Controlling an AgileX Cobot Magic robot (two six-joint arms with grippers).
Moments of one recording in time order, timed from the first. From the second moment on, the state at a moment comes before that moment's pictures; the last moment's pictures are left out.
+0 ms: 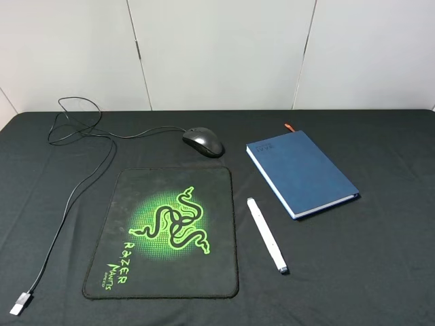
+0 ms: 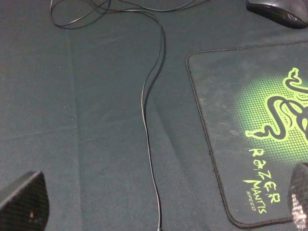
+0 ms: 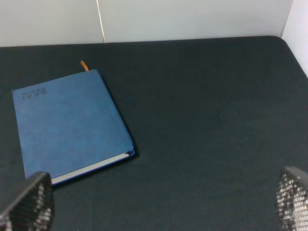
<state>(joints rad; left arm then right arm) -0.09 0.00 -0.48 0.01 1.06 0.04 0.03 0.00 -0.49 -0.06 1.02 0.07</state>
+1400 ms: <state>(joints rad) -0.09 0.00 -0.48 0.01 1.06 0.04 0.03 0.00 -0.49 -0.06 1.02 0.07</state>
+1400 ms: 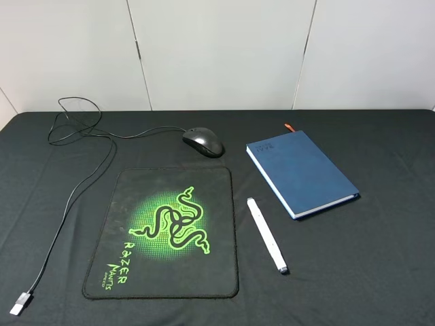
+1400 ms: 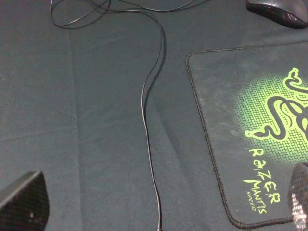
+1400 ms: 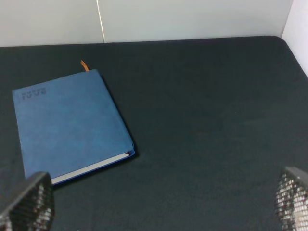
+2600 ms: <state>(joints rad) -0.09 0.00 -0.48 0.01 1.06 0.04 0.03 1.01 -1.00 0.07 0.88 -0.25</state>
